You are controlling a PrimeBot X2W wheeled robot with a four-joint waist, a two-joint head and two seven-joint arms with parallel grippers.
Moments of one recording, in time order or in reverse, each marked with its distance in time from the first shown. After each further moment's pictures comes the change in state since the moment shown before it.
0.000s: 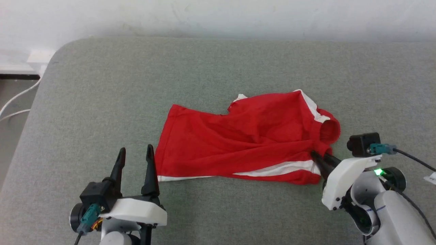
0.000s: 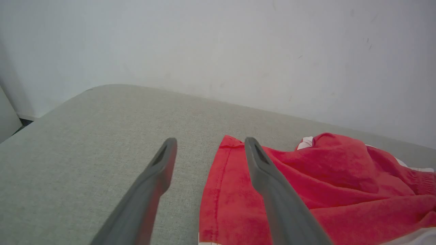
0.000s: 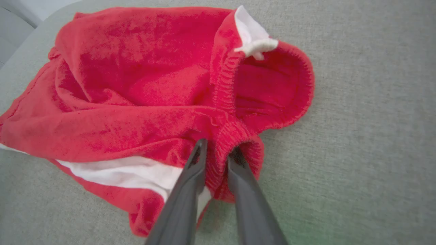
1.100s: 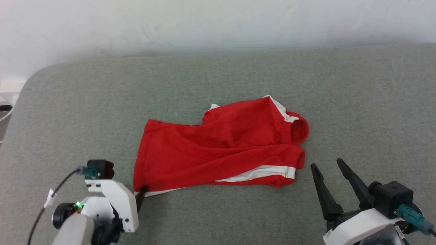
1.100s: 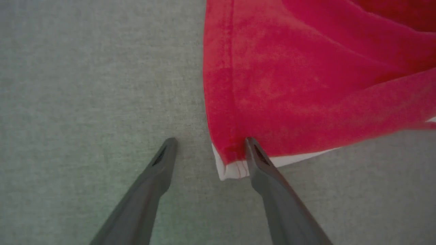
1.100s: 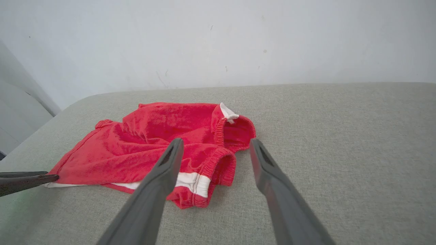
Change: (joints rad) left arm -0.132 0.189 -0.011 0.252 -0.122 -0.168 0.695; right arm 0.392 0.123 -0.083 -0.509 -0.193 0.000 -0.240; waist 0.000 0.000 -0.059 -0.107
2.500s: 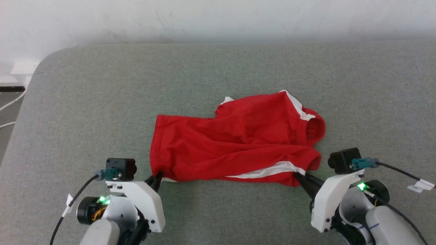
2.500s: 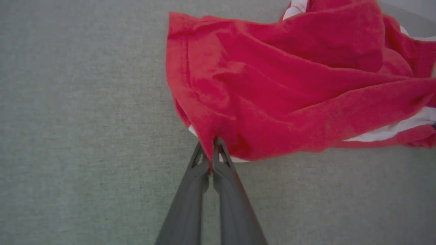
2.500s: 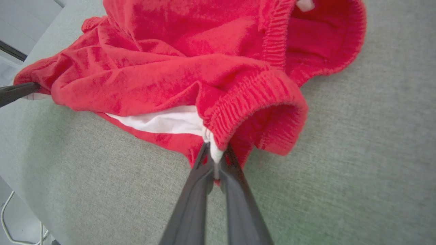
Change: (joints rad) left arm 0.061 -0.044 -0.088 -0.233 -0.016 0.084 -0.050; right arm -0.305 -0.159 0.214 0.380 0.293 0.000 0.314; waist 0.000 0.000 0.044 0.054
